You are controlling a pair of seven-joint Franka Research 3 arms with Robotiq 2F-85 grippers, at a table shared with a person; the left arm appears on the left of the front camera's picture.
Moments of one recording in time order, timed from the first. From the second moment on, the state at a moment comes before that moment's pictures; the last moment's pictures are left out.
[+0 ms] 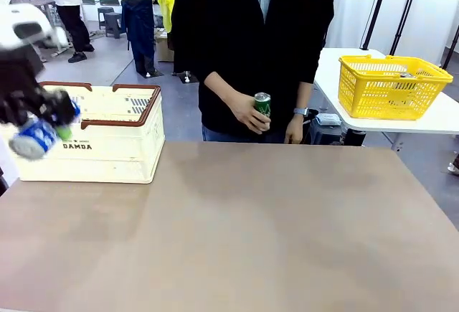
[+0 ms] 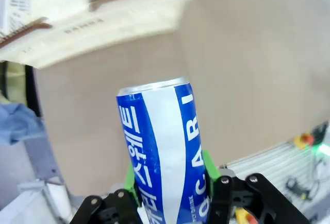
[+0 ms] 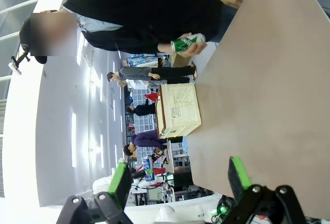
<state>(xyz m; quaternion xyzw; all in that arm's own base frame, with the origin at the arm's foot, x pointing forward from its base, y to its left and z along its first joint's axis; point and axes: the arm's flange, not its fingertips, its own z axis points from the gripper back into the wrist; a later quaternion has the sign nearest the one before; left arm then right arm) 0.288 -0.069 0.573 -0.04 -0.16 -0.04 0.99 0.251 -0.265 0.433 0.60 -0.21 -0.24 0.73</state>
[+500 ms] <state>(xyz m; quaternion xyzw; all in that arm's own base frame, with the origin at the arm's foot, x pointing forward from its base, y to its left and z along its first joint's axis) 0.488 -0.073 0.519 -0.06 -0.19 -0.03 0.98 0.251 -0.265 0.433 0.60 -0.21 -0.24 0.73</state>
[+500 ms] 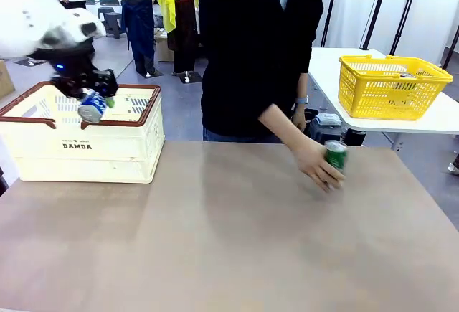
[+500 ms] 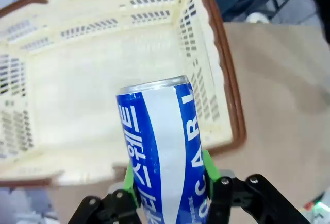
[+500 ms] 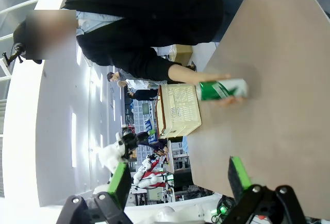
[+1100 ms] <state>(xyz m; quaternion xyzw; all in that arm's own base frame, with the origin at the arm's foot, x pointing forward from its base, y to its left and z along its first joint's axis) 0.542 -0.068 0.495 -0.03 -0.15 -0.01 0.99 0.251 -0.265 0.433 0.60 -0.21 -0.24 0.73</state>
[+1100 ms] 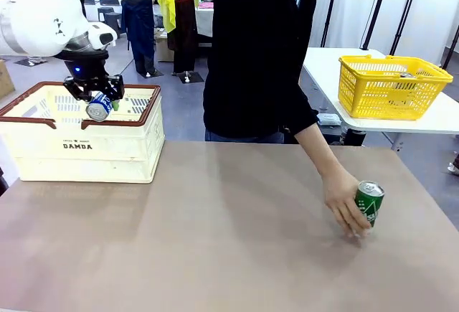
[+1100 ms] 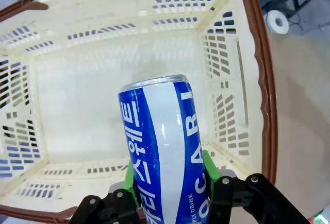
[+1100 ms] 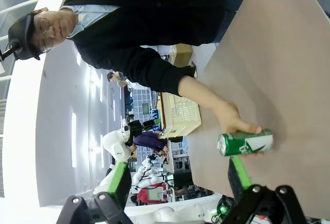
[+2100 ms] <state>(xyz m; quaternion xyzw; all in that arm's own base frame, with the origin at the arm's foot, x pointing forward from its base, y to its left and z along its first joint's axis) 0.575 -0.067 0.486 -0.07 -0.14 0.02 0.99 0.251 -0.265 0.433 0.60 -0.21 -0.24 0.73</state>
